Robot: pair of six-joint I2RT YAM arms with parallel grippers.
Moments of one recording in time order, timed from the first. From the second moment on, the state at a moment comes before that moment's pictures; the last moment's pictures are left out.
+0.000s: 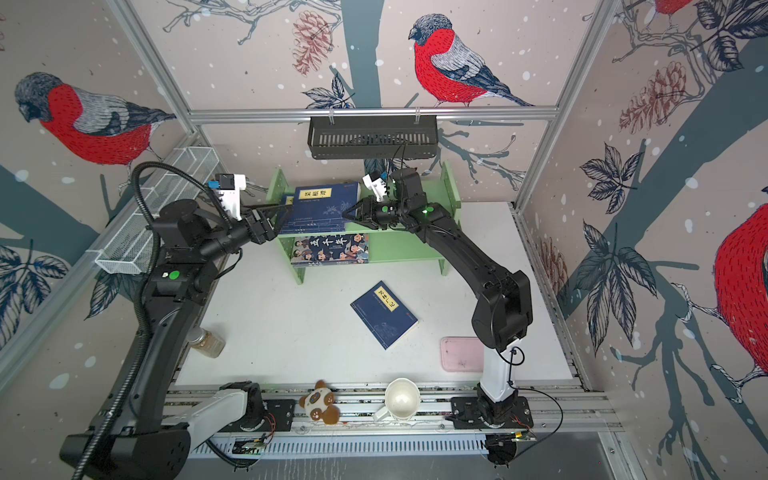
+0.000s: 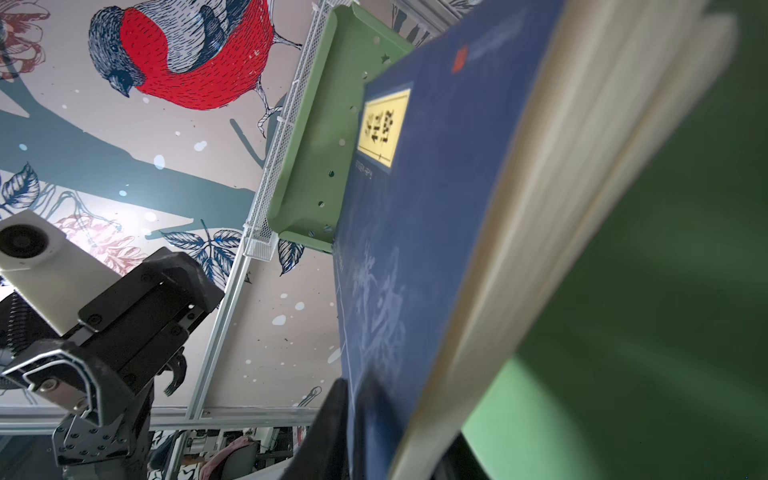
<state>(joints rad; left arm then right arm) -0.02 1.10 1.29 -0.30 0.70 -0.38 0.55 1.89 1.84 -0.36 -0.83 0.75</state>
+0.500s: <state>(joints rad) -0.02 1.09 1.27 -0.30 0.71 -0.38 0.56 1.90 1.91 -0.53 -0.67 0.63</state>
